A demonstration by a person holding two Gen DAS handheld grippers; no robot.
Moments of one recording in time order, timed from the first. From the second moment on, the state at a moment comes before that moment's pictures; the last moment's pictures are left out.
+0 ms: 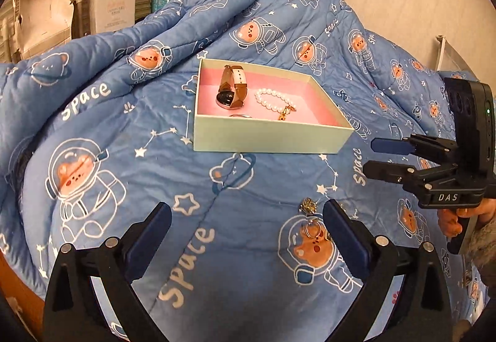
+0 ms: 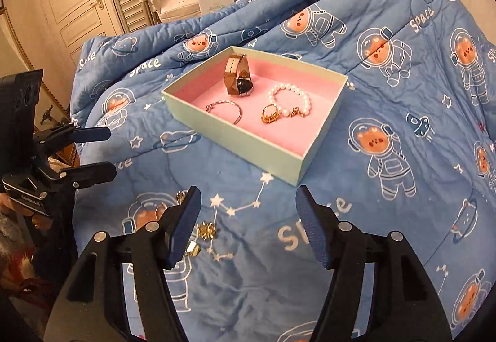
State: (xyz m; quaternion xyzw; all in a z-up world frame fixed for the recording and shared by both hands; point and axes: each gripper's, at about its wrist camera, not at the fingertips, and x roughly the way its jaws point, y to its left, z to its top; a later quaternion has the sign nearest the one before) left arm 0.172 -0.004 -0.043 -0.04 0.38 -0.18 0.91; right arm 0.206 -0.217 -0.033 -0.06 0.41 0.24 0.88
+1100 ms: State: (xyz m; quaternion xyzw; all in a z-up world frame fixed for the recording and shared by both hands) left arm 0.141 -0.050 -0.085 0.03 0.39 -0.18 0.90; right arm 0.163 -0.174 -0.093 -0.12 0.42 0.25 0.86
